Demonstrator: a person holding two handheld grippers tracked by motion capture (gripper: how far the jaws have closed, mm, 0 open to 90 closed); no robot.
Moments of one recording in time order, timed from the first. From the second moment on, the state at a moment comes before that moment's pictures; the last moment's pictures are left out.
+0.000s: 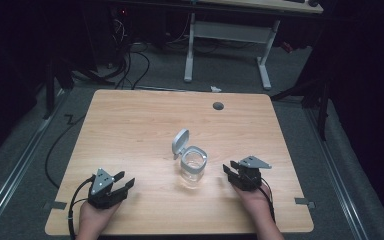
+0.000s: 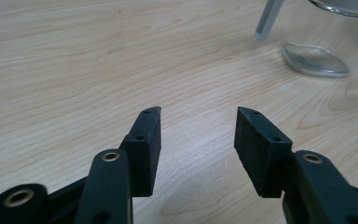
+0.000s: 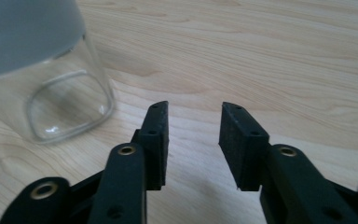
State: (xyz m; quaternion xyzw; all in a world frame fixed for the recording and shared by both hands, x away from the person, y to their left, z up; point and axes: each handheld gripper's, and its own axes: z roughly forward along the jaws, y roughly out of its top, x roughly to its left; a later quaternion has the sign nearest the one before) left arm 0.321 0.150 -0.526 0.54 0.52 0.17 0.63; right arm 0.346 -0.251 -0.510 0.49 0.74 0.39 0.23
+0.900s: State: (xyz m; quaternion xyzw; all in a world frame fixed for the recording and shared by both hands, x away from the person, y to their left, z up) left arm 0.319 0.144 -0.530 0.56 0.52 0.17 0.62; right arm 0.378 -0.209 -0.499 0.43 0.77 0.41 0.22
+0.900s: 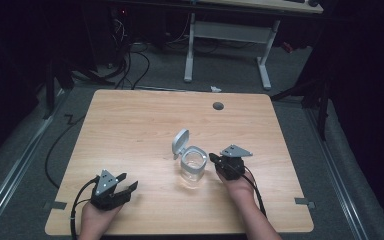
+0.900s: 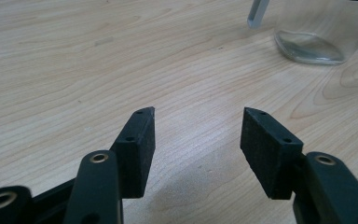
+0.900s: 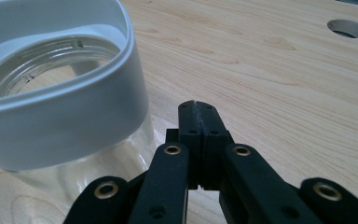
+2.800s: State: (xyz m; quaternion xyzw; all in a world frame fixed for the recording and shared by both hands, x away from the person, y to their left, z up) left arm 0.318 0.141 -0.529 0.56 0.51 0.17 0.62; right arm 0.342 -0.194 -0.502 0.39 0.78 0.44 0.22
